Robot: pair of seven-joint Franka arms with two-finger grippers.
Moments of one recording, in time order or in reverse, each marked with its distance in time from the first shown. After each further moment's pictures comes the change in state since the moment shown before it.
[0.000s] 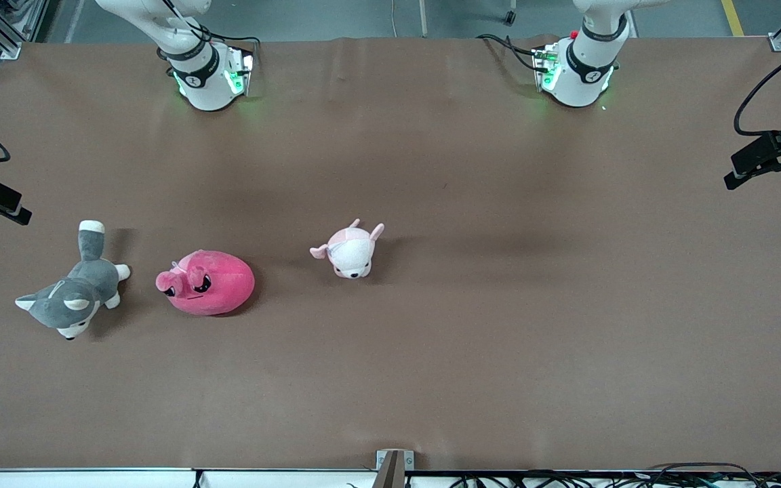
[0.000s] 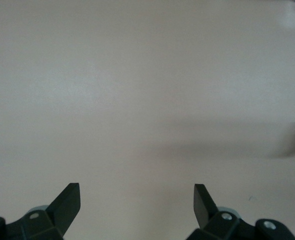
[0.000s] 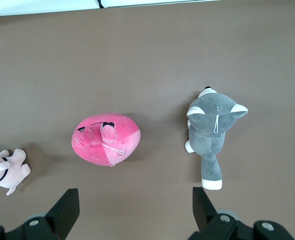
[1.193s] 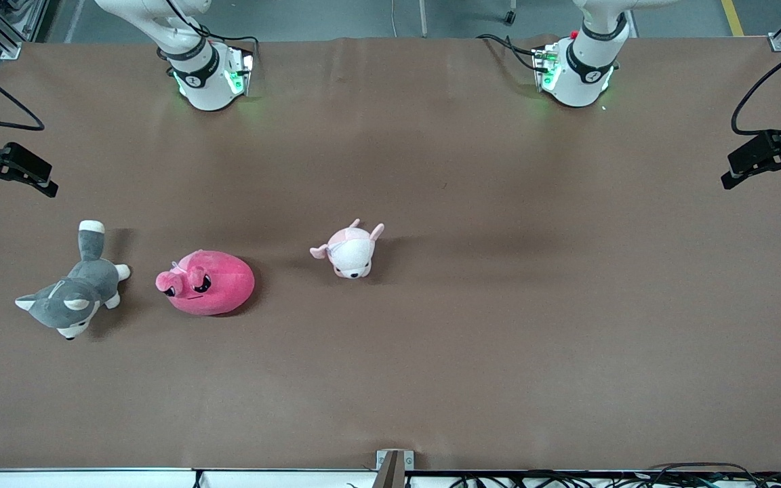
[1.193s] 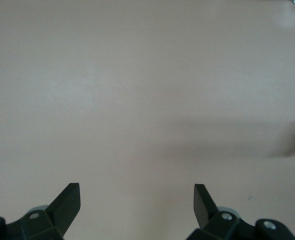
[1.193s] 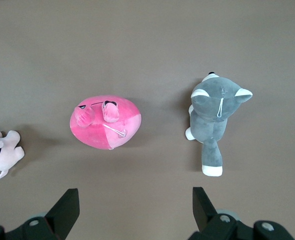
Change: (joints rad) left arm -0.079 0.000 0.073 0.003 0.000 0.000 0.000; right arm 0.023 -0.156 0.020 -0.217 -0.039 0.062 0.000
